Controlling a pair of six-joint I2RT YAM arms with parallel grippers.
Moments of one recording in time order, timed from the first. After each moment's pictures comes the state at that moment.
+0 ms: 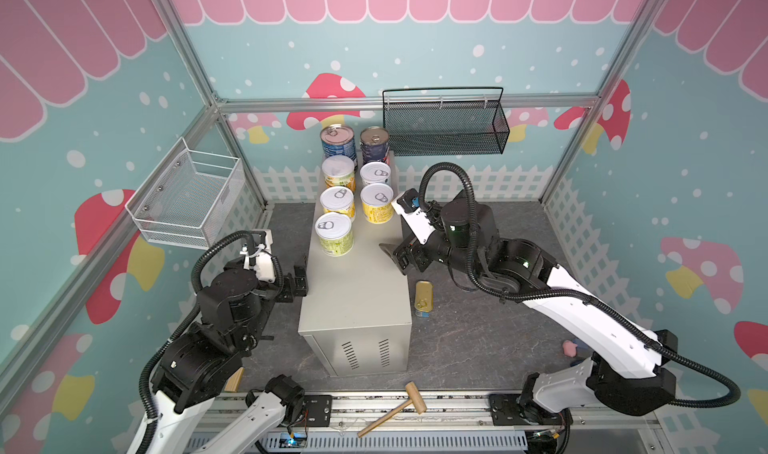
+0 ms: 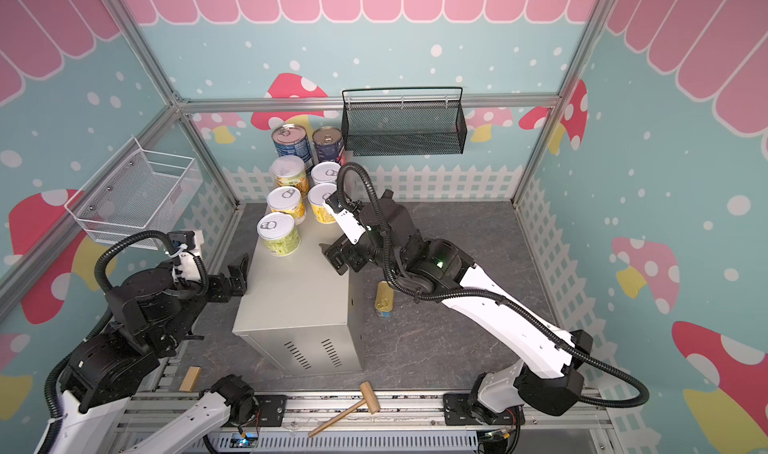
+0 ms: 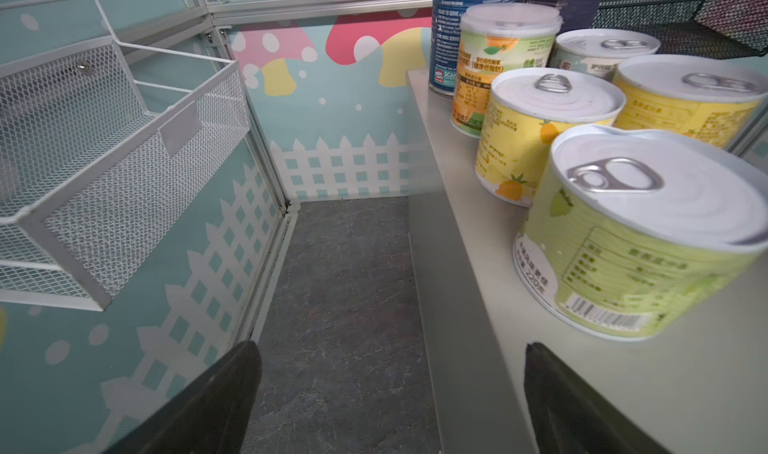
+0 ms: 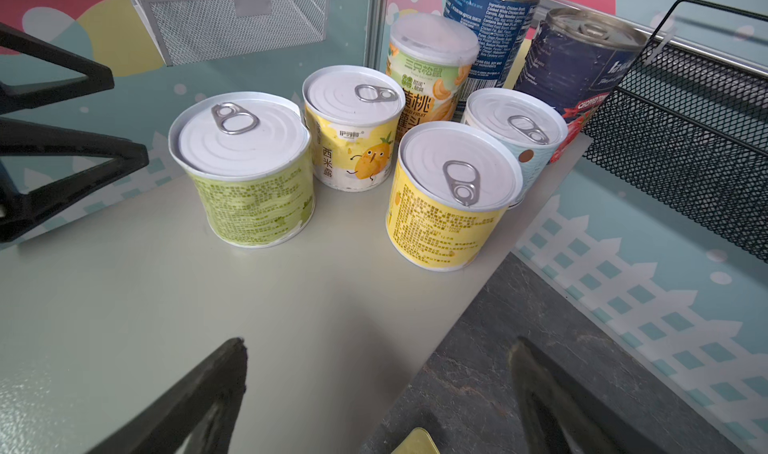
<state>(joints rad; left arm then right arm) -0.46 0.68 1.22 -0.85 -0.47 -0.10 0.99 1.42 1.75 -0.70 0.17 -0.08</state>
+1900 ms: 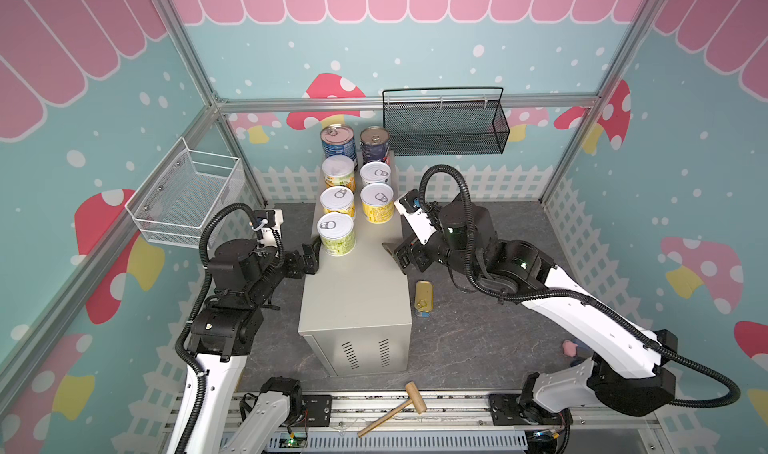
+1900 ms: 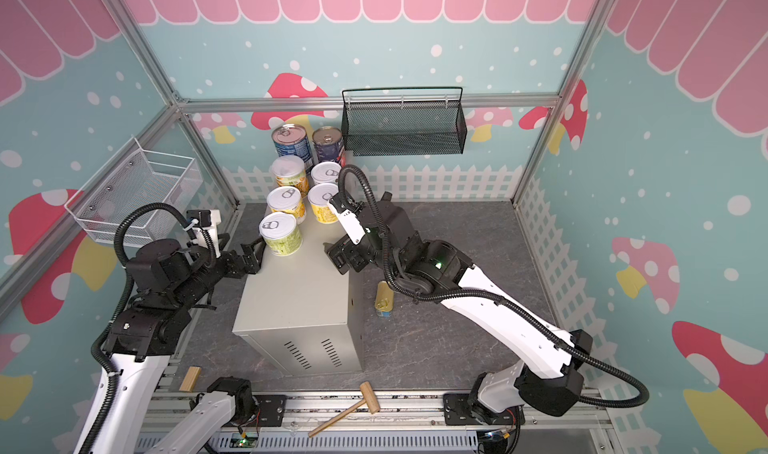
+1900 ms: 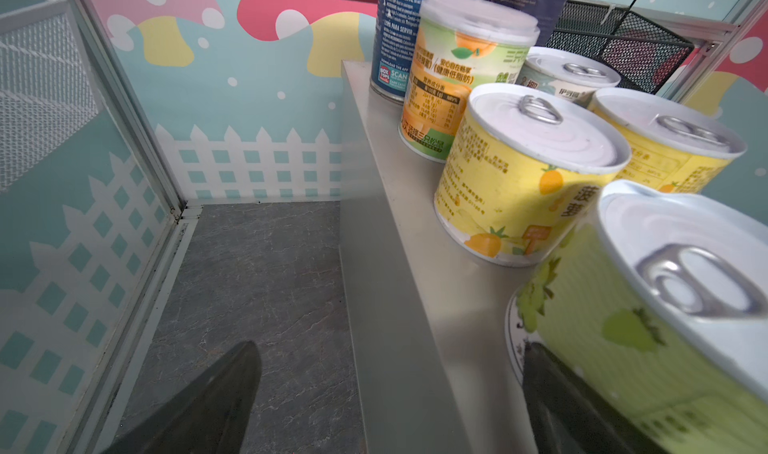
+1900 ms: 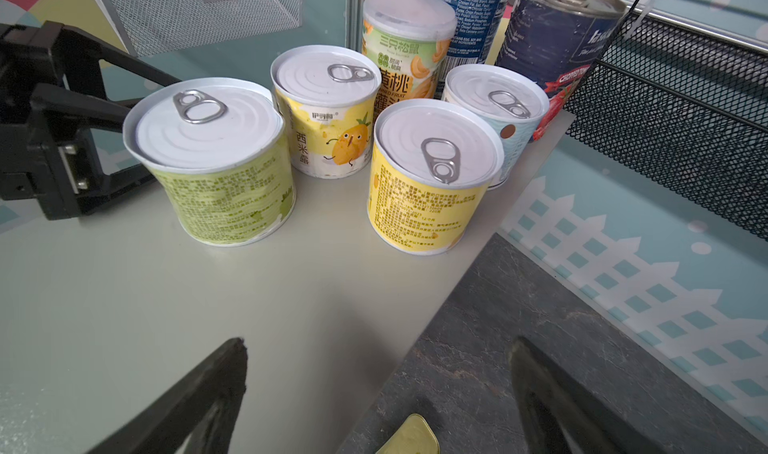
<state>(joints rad) -0.07 0.80 1.12 -0.61 0.15 -0.11 0.99 1.41 1.72 -0.70 0.22 -0.05</state>
